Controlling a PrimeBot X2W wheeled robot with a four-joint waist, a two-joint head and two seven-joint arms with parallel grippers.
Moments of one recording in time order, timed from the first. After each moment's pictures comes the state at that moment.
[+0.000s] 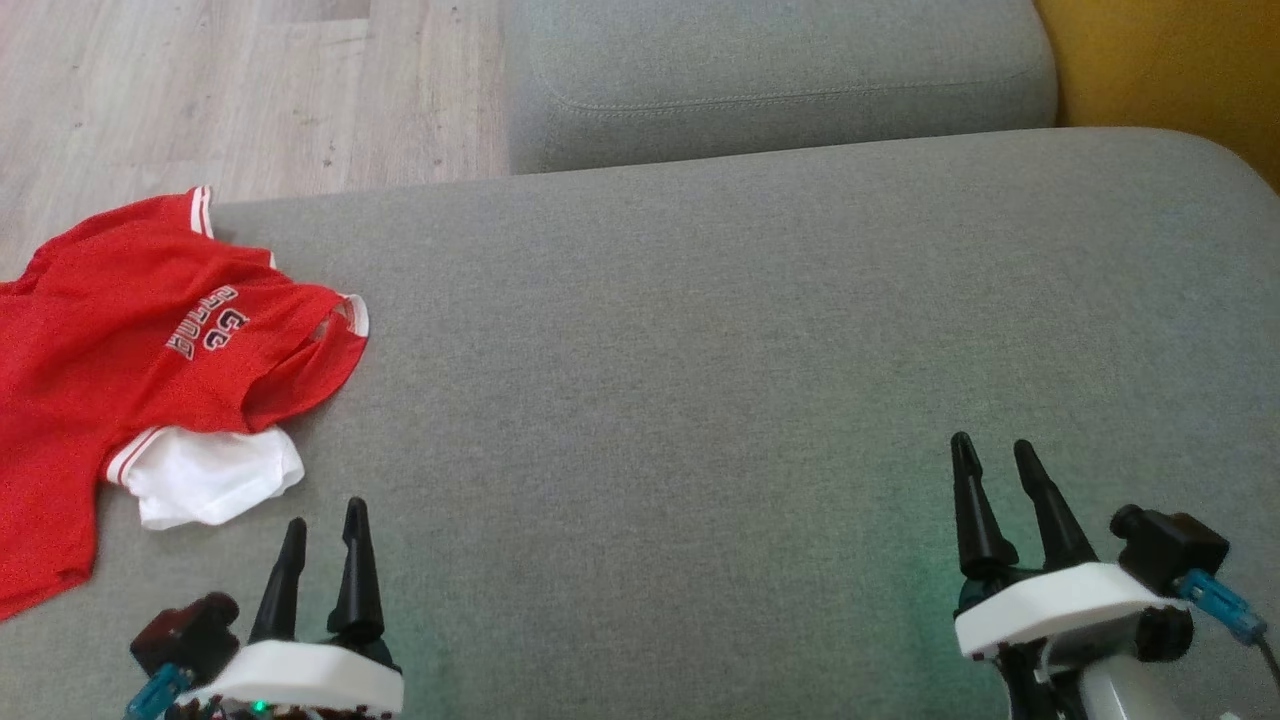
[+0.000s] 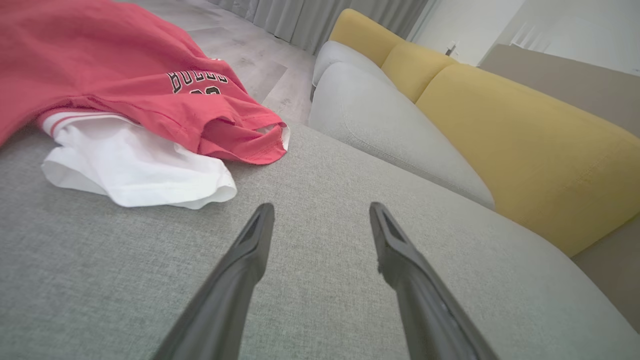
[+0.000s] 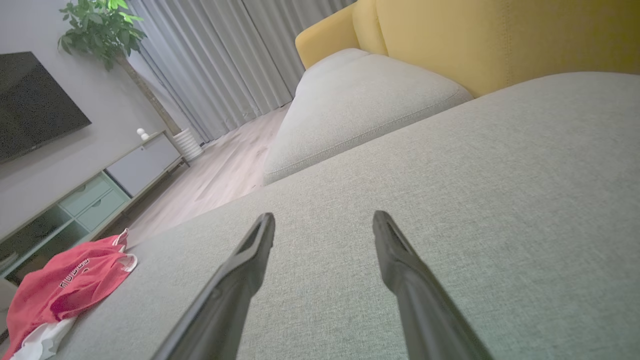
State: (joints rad) left arm 0.00 0.10 -0.10 0.33 -0.60 -0.12 -0.13; right arm -0.01 -0.04 0.08 0.28 0.46 0.13 -0.13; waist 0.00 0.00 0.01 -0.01
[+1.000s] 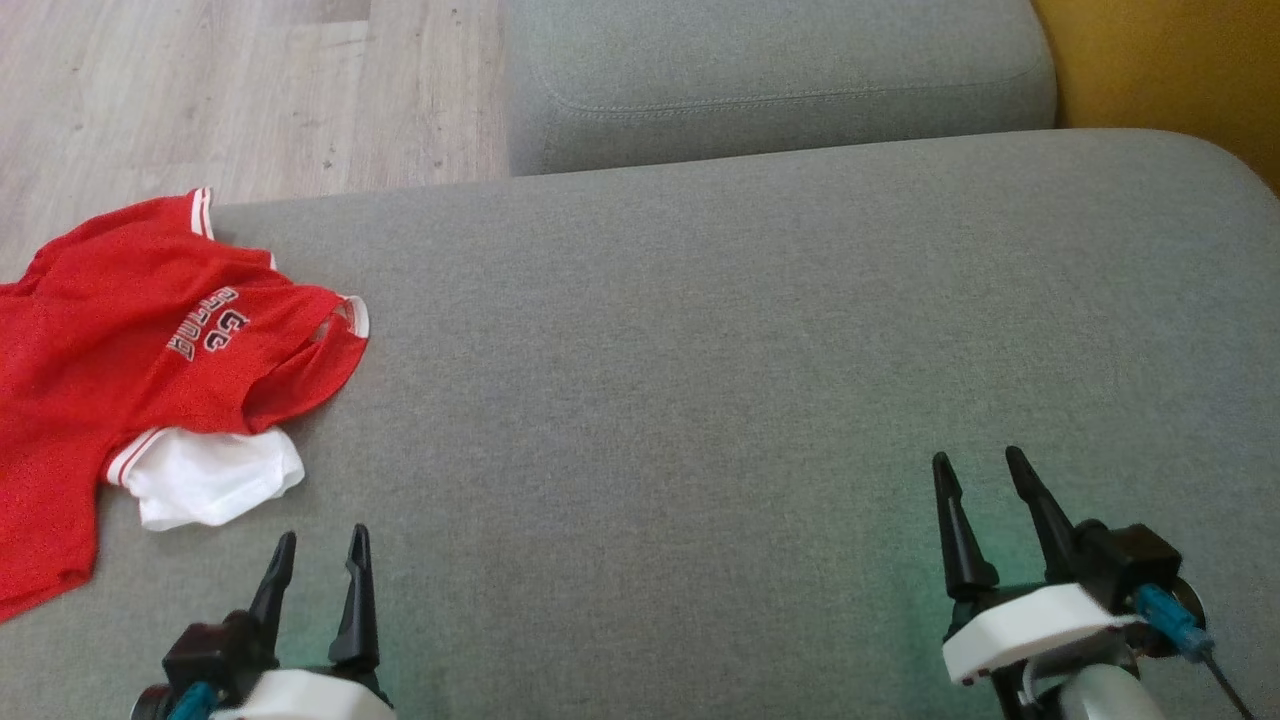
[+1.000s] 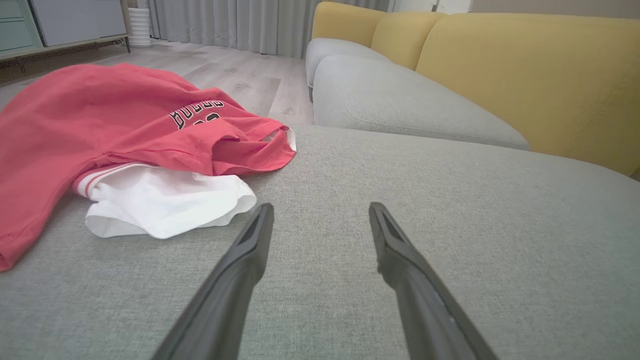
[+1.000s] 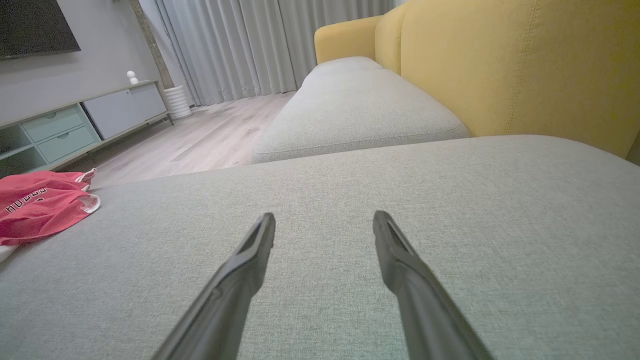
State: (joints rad) left arm 0.01 0.11 -0.08 0.40 -0.29 -0.12 -0.21; right arm -0.01 -0.04 0.07 0.33 0.16 0.13 -0.21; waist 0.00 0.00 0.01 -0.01
